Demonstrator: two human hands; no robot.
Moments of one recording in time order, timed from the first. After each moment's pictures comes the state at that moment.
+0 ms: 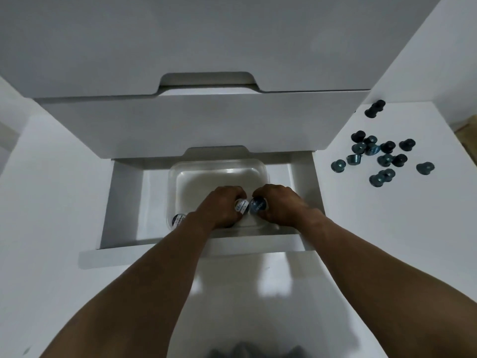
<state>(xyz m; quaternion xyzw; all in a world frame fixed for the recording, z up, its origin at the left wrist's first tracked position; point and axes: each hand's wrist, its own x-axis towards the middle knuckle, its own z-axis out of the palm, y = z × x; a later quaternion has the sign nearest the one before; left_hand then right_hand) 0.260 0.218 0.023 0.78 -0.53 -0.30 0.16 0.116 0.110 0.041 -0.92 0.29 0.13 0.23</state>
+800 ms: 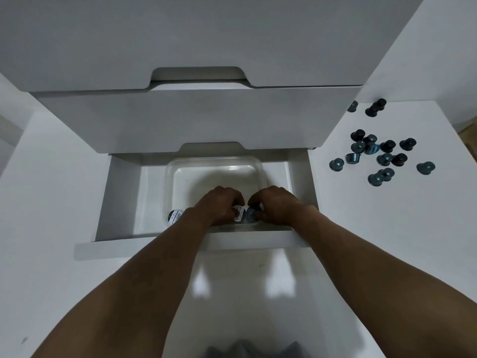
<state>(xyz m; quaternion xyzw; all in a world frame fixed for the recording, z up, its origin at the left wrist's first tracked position) 0.252 0.214 0.025 0.77 -0.55 -0.32 0.09 0.109 0.107 0.035 -0.92 0.24 0.17 0.24</state>
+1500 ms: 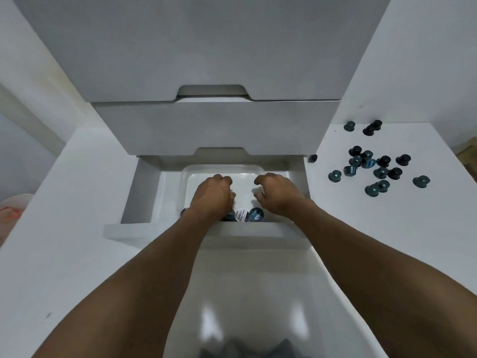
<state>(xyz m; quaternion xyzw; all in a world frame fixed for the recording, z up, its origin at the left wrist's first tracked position) 0.237 0.240 0.072 0.86 -0.49 -0.11 0.09 0.107 0.120 0.074 -0.93 0.30 0.03 0.19</state>
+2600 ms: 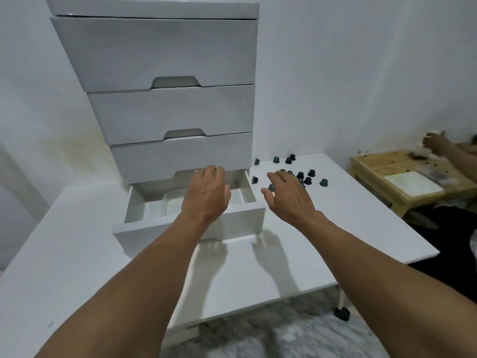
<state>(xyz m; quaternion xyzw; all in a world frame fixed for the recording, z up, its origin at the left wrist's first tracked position) 0.088 0.370 0.209 0.74 -0.61 0.23 0.16 -0.096 0.271 0.197 -0.89 0.40 -0.24 0.04</state>
